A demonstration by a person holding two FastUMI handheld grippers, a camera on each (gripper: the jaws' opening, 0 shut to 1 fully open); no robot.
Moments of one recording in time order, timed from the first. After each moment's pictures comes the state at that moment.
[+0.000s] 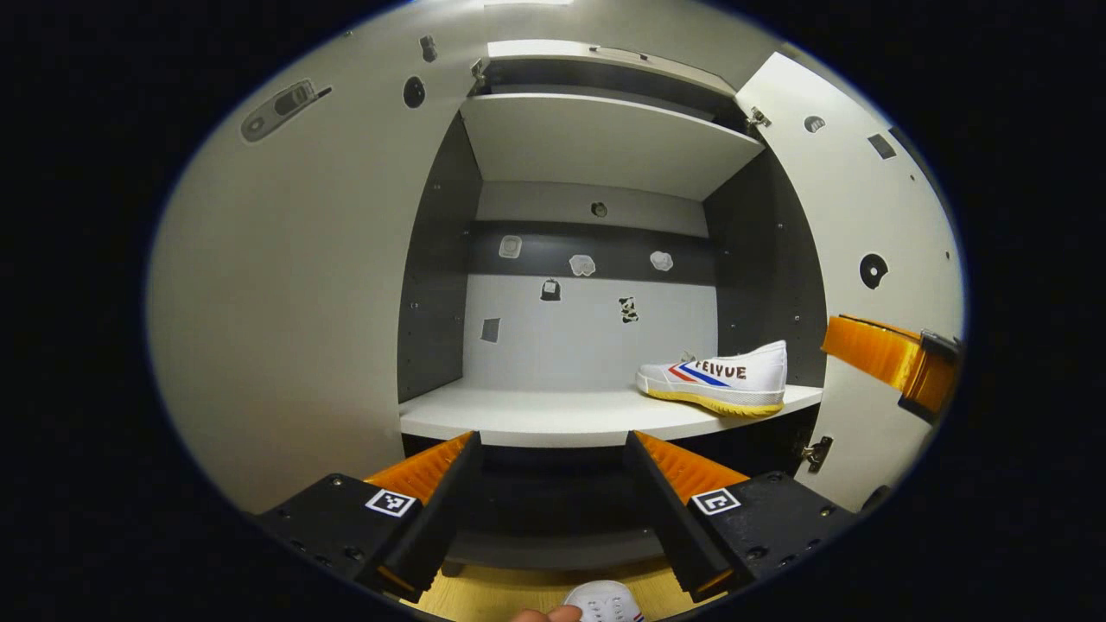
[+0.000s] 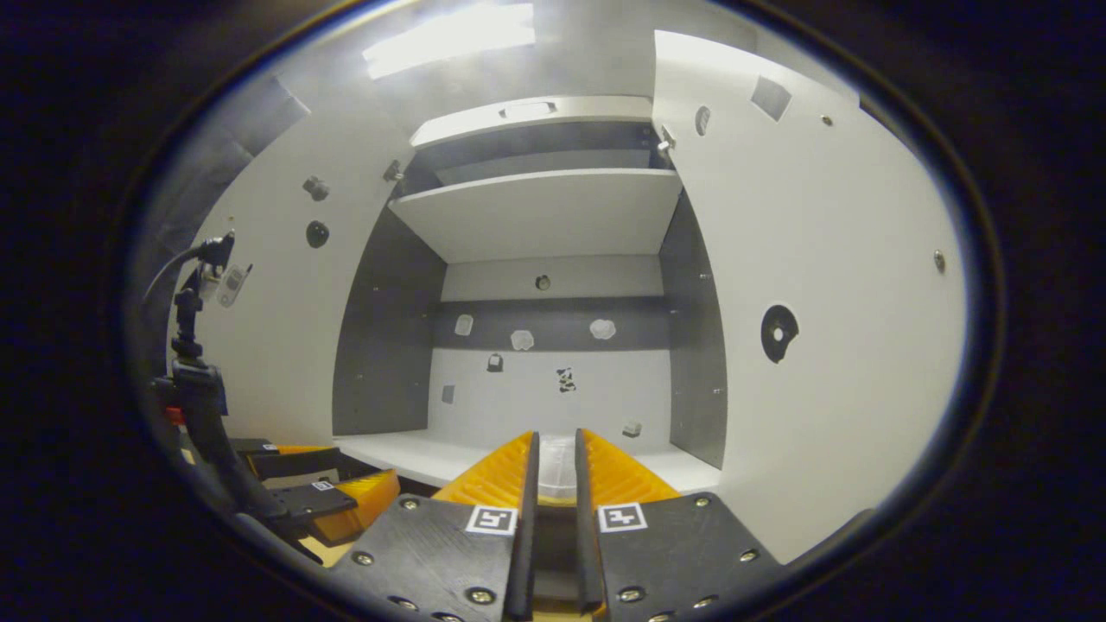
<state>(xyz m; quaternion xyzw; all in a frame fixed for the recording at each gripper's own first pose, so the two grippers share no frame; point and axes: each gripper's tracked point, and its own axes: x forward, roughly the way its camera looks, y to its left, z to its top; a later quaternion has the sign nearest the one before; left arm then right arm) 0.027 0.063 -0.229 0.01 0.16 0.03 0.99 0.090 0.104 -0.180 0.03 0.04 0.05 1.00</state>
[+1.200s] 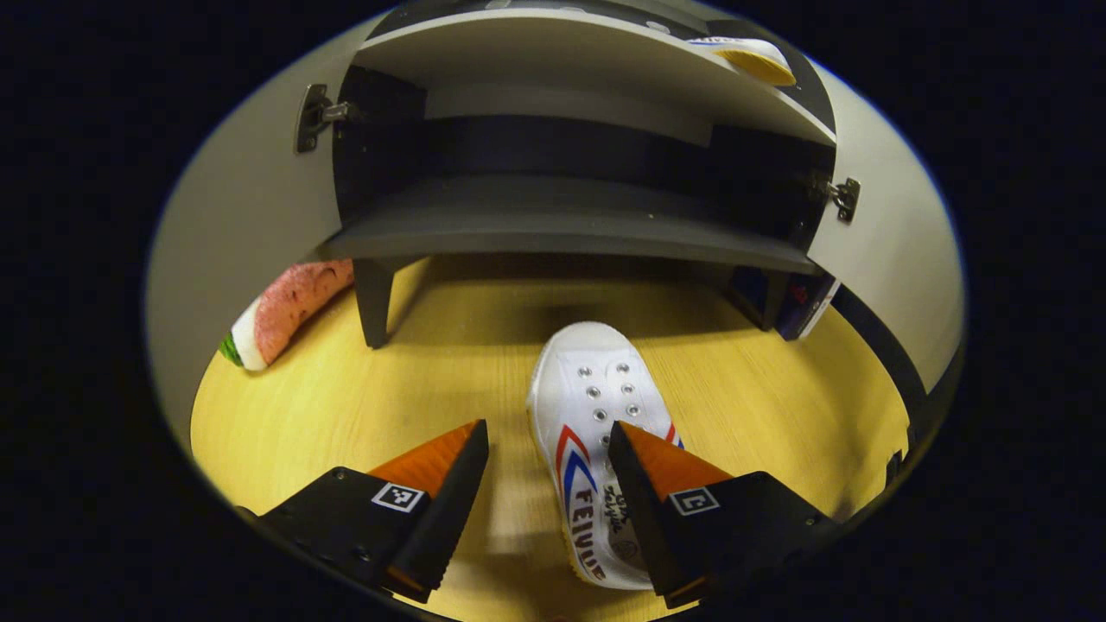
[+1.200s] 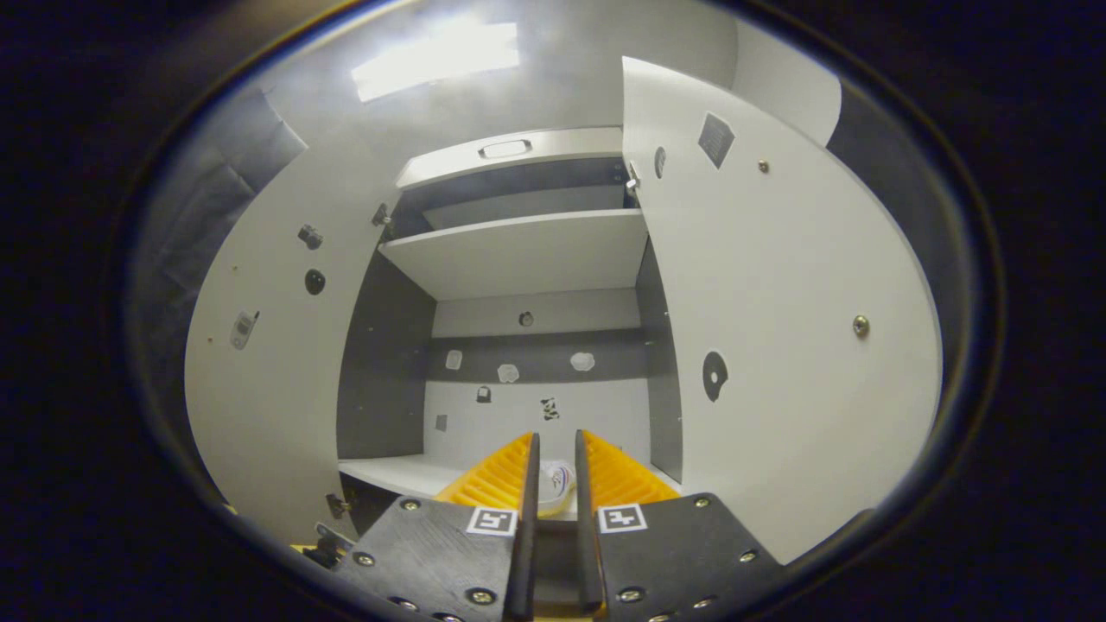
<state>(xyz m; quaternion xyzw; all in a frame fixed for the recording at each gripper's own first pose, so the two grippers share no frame) -0.171 0.036 -0.472 -0.04 0.53 -0.01 0.84 0.068 0.075 -0.140 0.05 0.00 0.05 1.00</state>
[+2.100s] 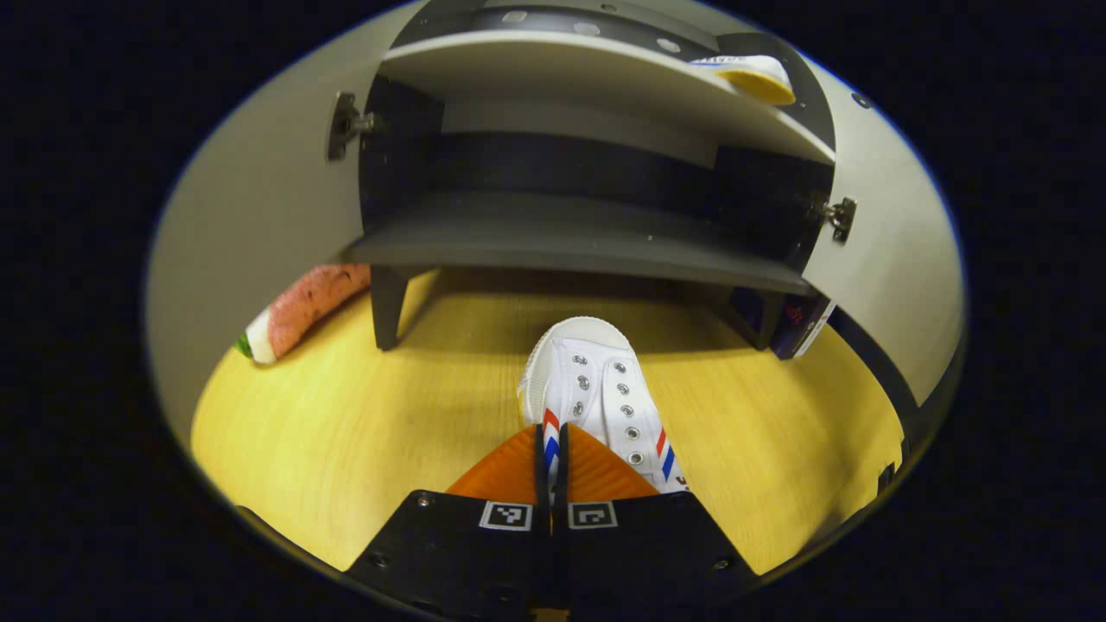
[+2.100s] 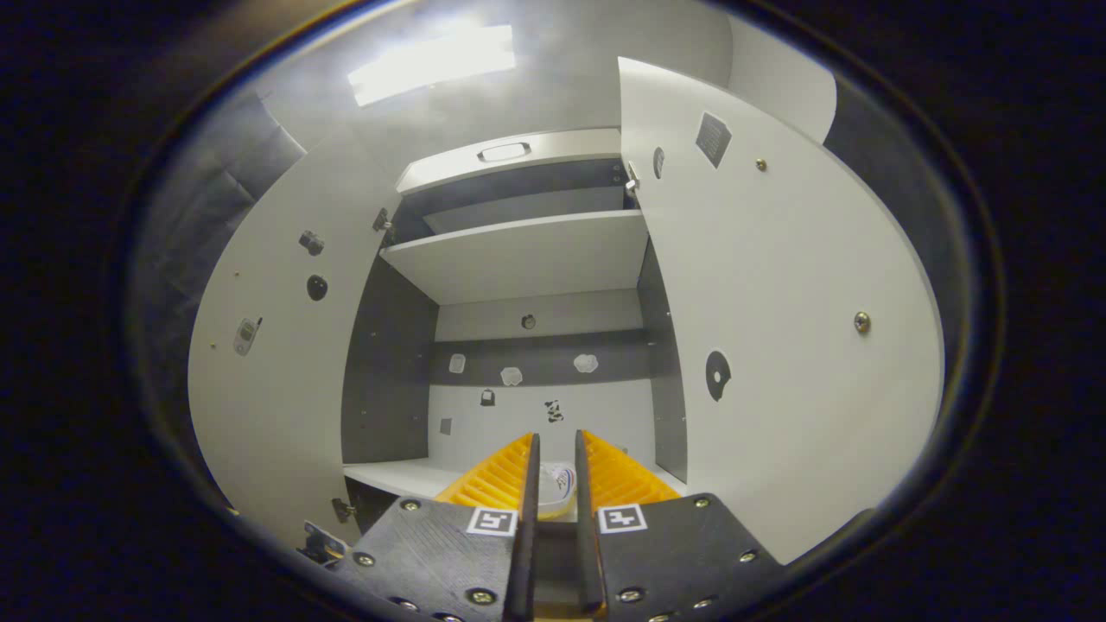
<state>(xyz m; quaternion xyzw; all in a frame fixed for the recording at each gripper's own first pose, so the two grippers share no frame) -0.150 0.036 -0.435 -0.05 0.47 0.01 0.88 0.069 0.079 -0.140 0.06 0.01 0.05 1.00</state>
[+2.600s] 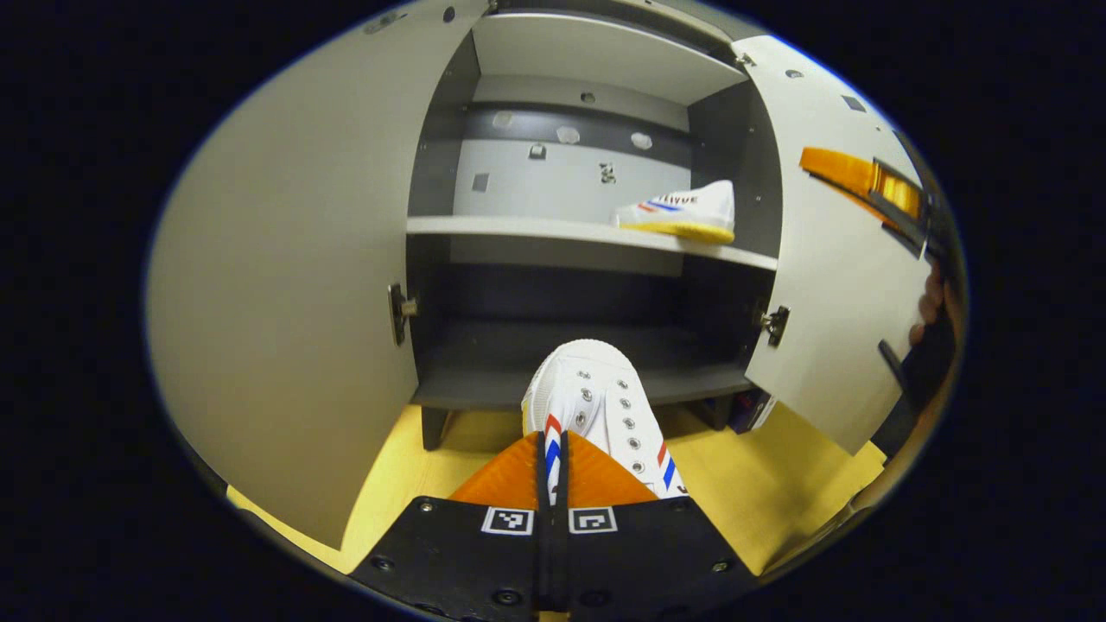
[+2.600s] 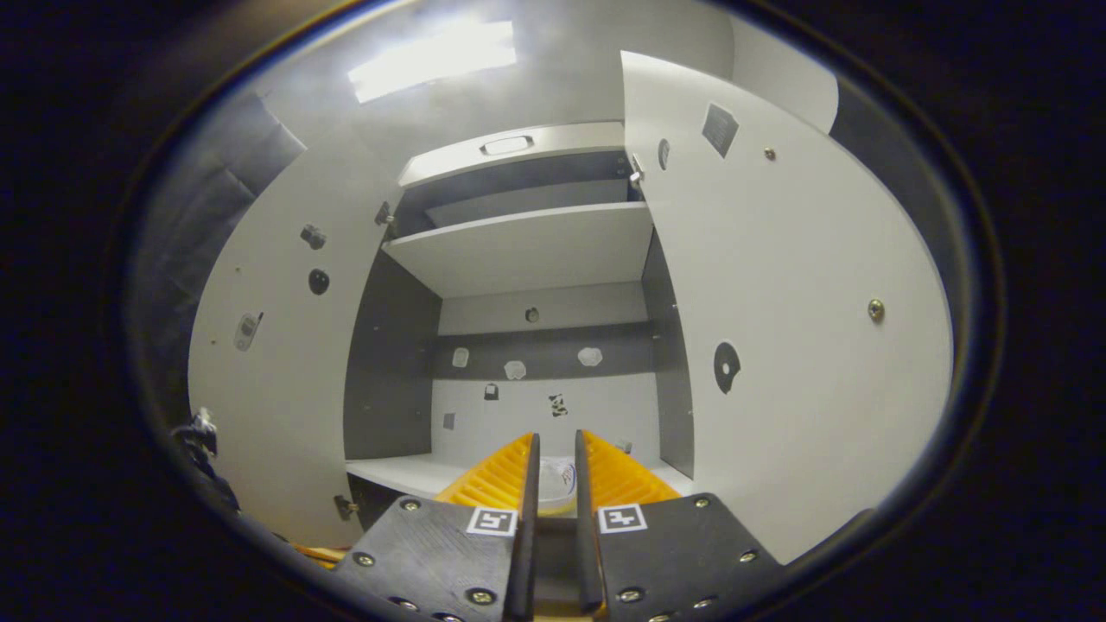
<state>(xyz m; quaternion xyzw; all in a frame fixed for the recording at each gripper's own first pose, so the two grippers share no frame) -0.115 0.049 -0.283 -0.02 0.33 0.00 0.94 0.069 0.086 -0.146 0.06 0.02 0.05 1.00</state>
